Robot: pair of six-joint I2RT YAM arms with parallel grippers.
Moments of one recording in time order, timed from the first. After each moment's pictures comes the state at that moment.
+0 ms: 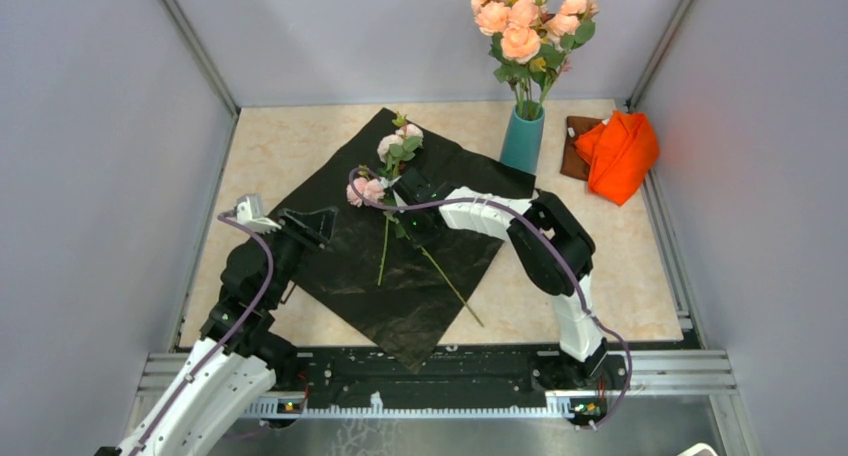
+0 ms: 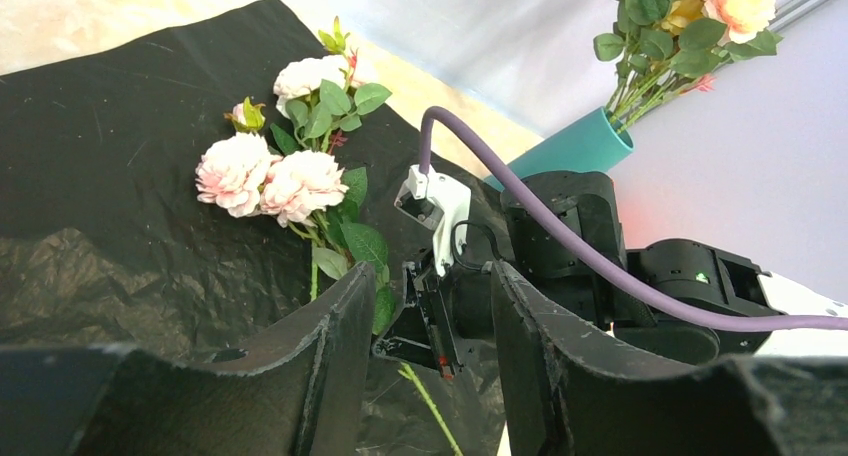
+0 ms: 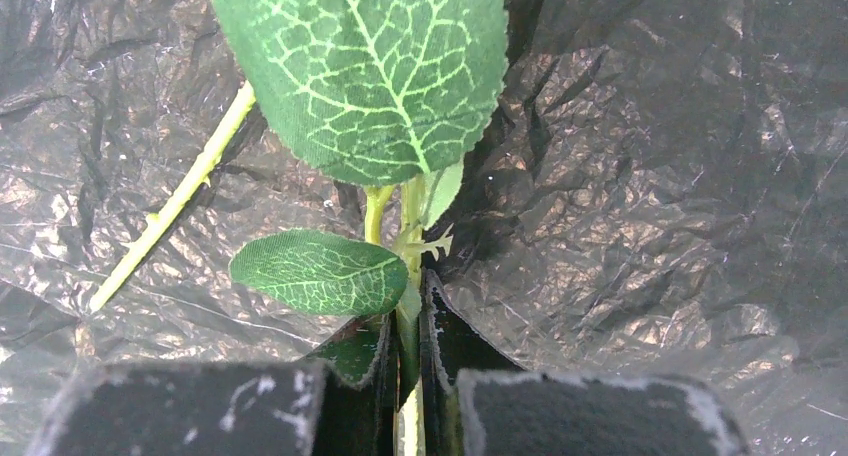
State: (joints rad) left arm -0.50 0.43 0.46 -0.03 -0.25 -0.74; right arm 0.83 2.03 1.44 -0.50 -0.03 0.15
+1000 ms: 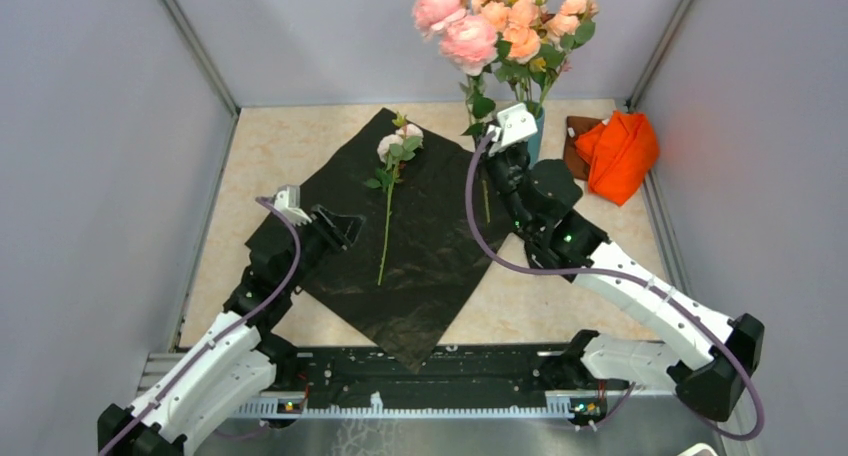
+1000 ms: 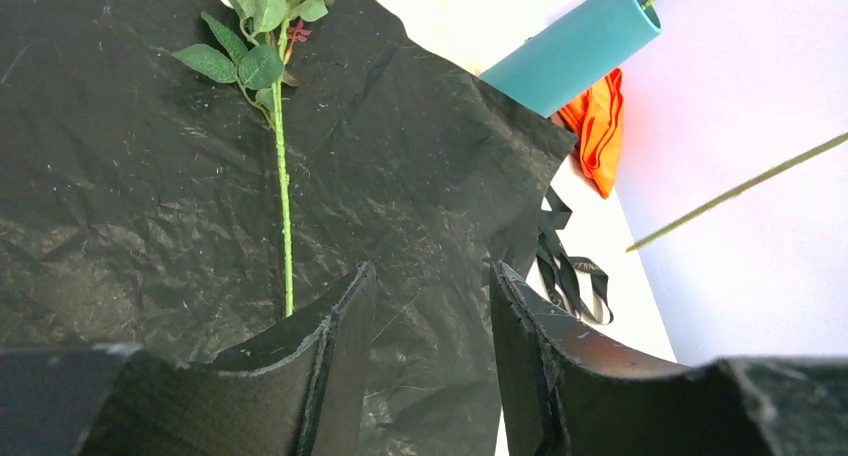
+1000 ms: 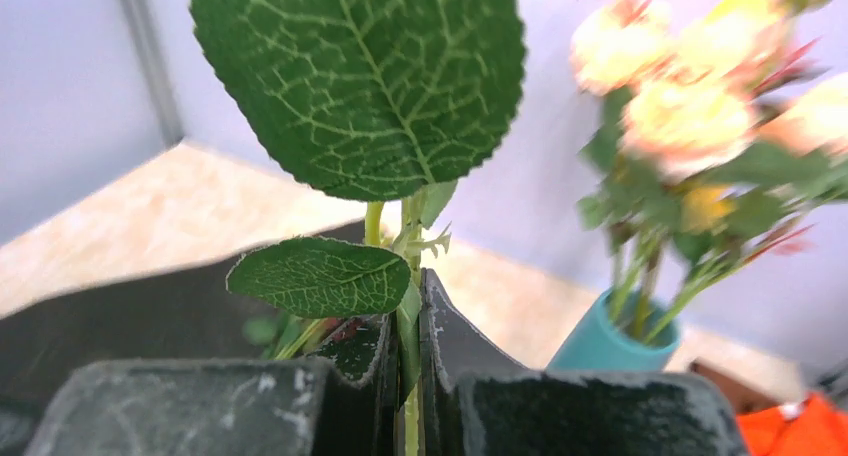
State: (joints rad) left arm -0.50 0.65 0.42 0.10 -0.06 -0.74; right arm 0.82 1.07 1.03 0.18 0.38 -0.17
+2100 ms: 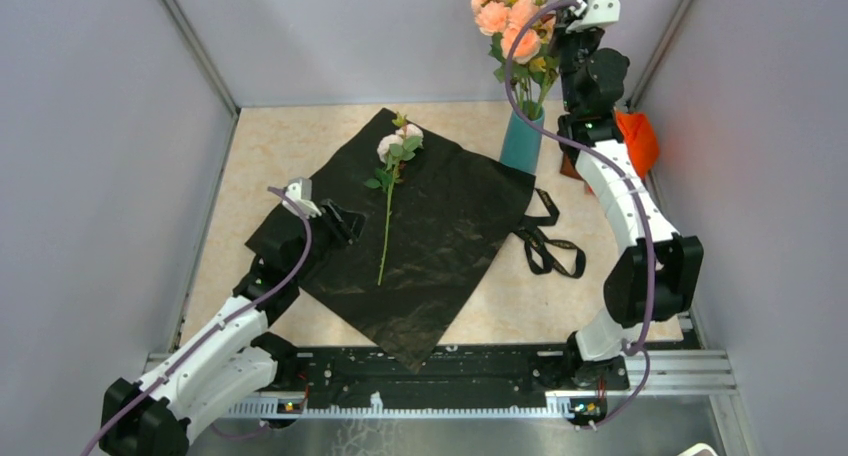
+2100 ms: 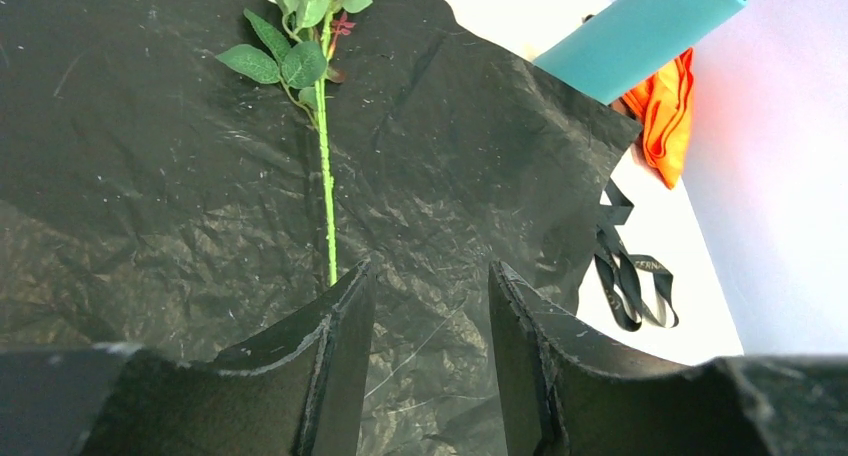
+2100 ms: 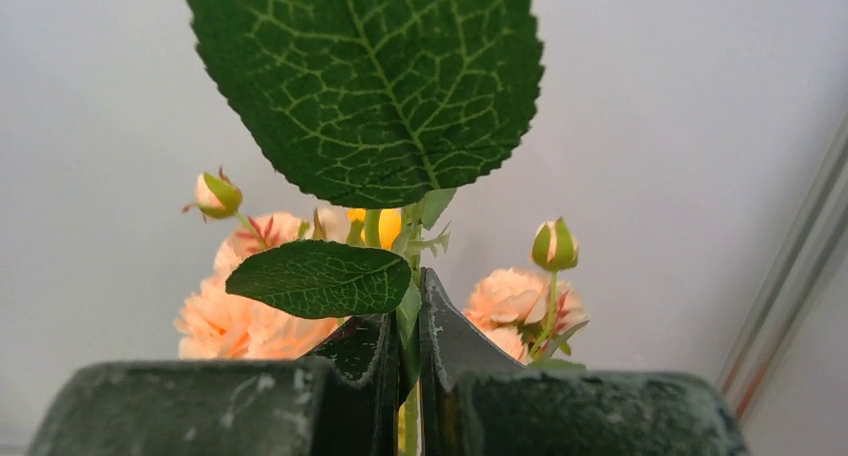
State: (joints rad) left arm -0.50 0.79 0.45 0.13 -0.08 -0.65; right arm 0.18 1.56 1.53 0.52 0.10 -0.13
